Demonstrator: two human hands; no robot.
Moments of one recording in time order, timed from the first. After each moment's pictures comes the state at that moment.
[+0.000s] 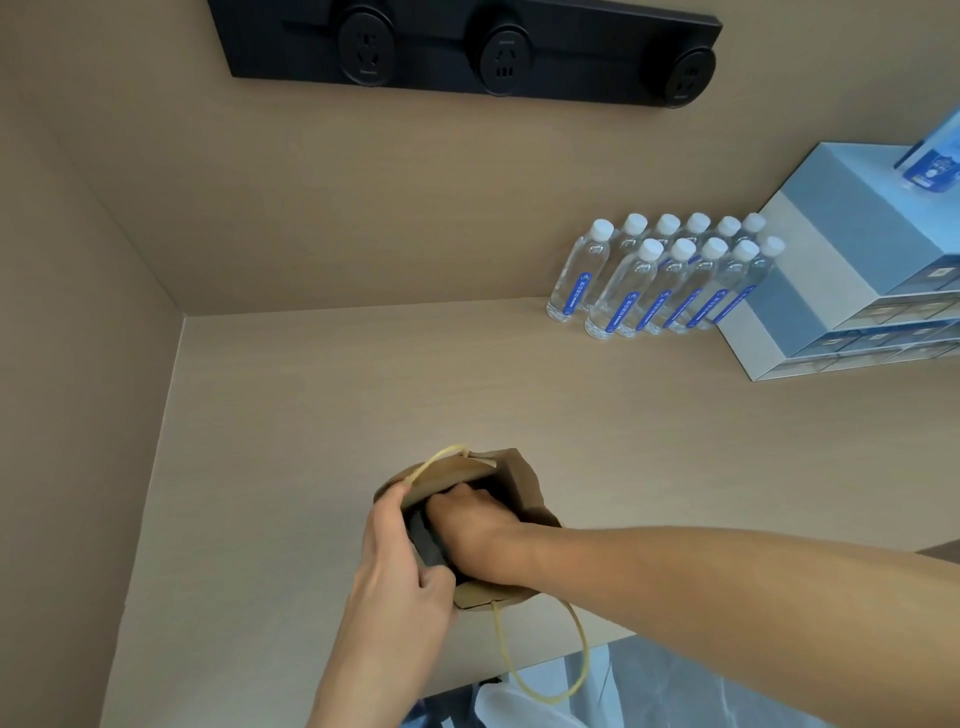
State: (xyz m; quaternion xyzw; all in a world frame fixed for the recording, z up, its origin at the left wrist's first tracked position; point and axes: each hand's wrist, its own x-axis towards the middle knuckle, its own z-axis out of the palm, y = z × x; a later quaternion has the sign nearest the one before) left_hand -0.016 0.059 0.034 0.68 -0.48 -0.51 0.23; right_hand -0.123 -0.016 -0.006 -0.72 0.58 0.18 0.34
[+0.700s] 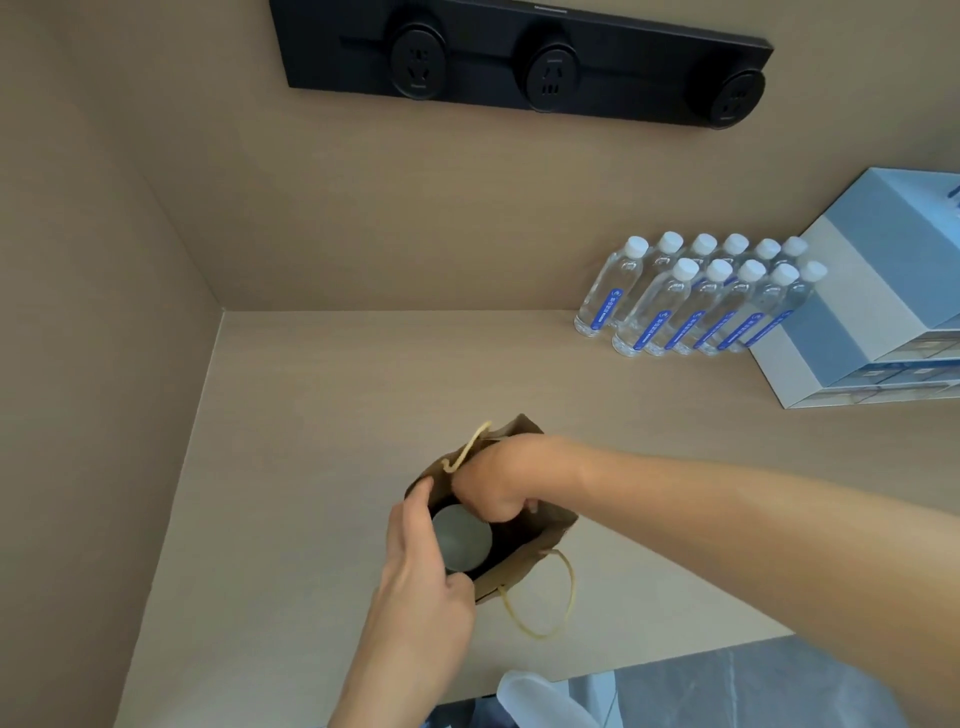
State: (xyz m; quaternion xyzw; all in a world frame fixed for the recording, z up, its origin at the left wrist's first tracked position) left_hand -0.020 0.056 0.042 0.66 -0.48 -0.51 0.26; right_hand -0.111 -0.077 0.039 -0.78 0.36 0.48 0.20
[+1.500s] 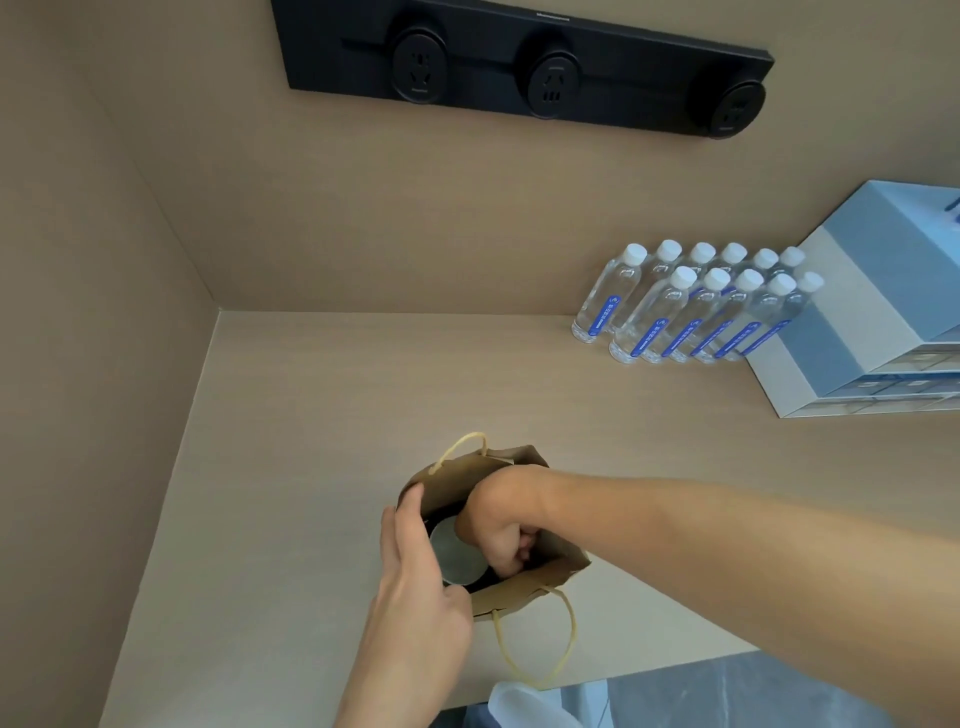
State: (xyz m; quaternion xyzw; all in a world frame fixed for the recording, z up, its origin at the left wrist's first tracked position) left_hand -0.027 0.057 0.025 0.66 -0.49 -0.50 0.27; right_hand -0.110 -0.065 0.019 -0.70 0.27 0.63 0.18
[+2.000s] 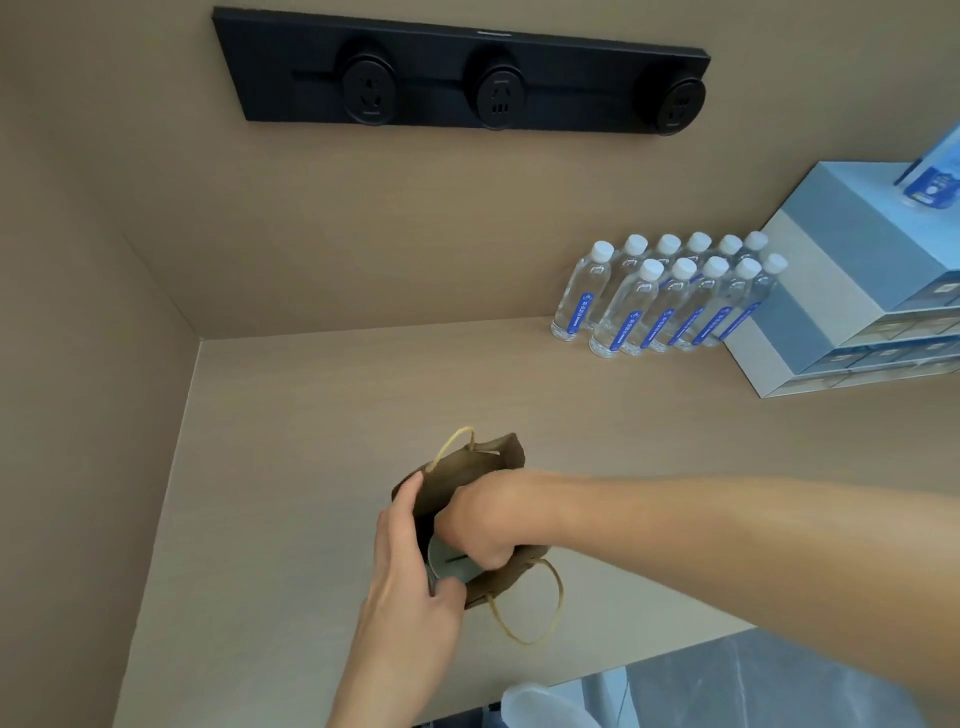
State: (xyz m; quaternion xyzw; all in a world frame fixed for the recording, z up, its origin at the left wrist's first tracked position) left_hand -0.026 0.053 0.030 0.62 -0.50 -0.51 0.31; right_hand -0.115 -0.042 0.070 -0.82 0.26 0.50 0.08
